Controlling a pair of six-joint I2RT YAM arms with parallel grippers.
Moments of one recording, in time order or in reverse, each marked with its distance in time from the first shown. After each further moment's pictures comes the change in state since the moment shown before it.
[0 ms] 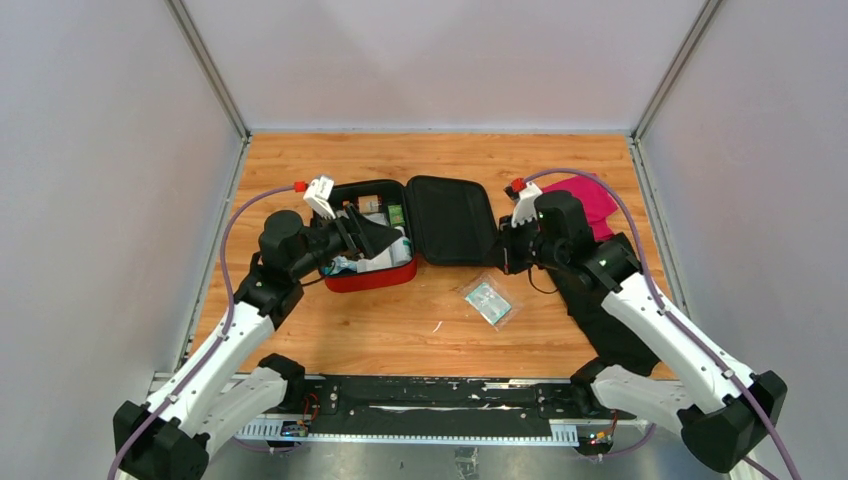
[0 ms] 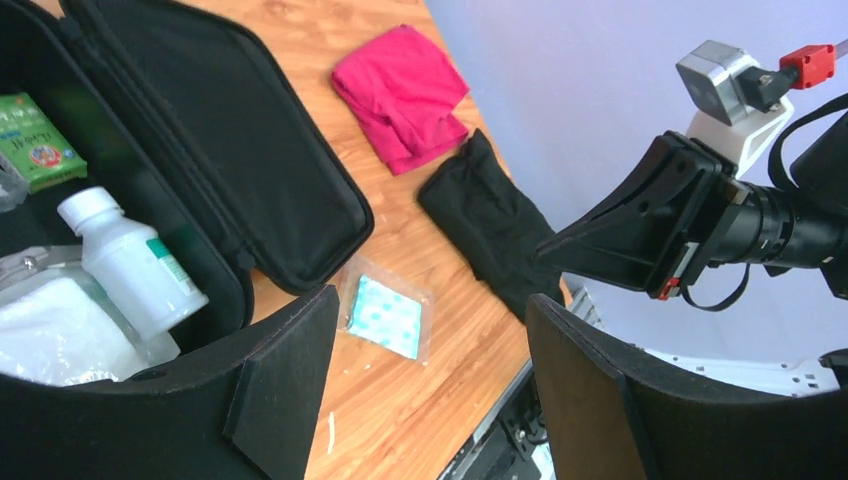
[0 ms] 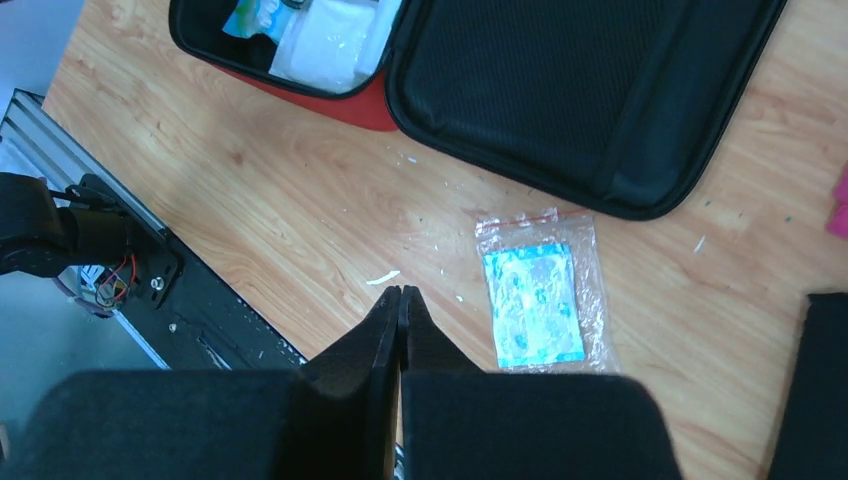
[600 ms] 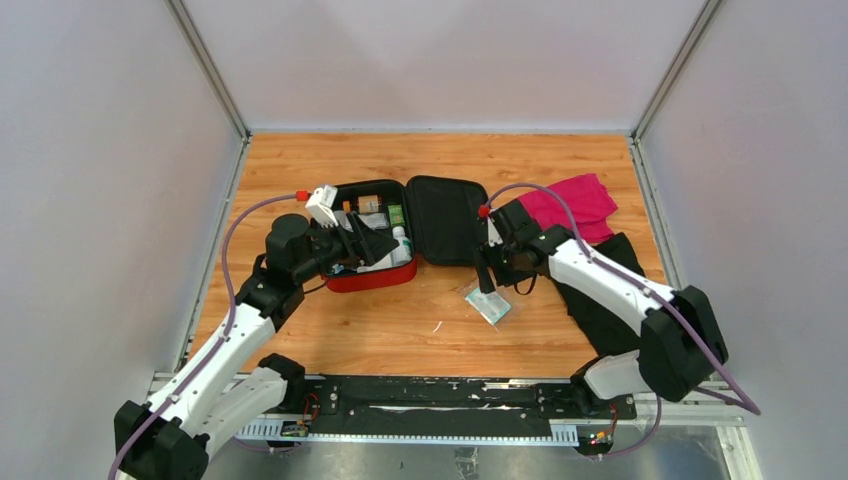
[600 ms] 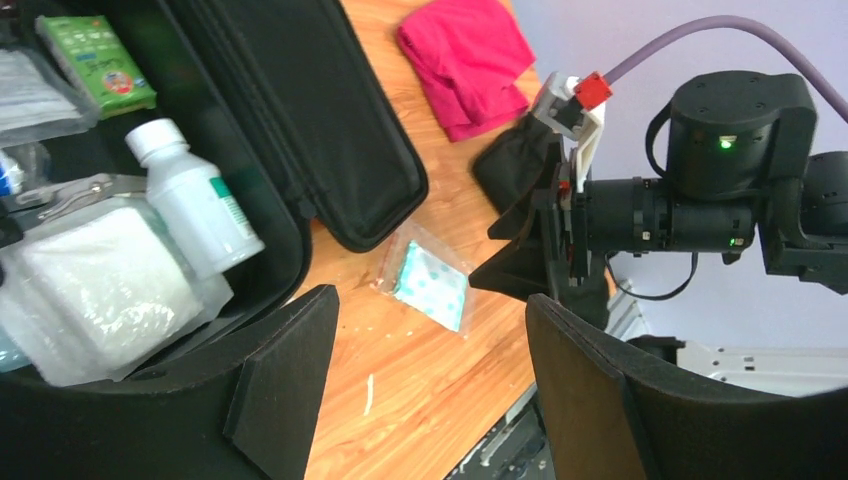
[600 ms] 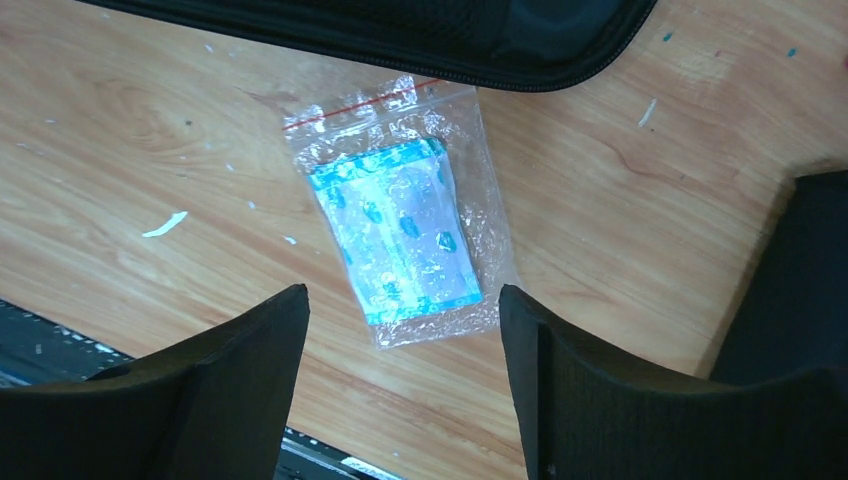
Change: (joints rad) left arm -0.003 -0.024 -0.043 -0.066 -0.056 0.022; right arm 0.000 0.331 -0.026 -0.086 0.172 -0.099
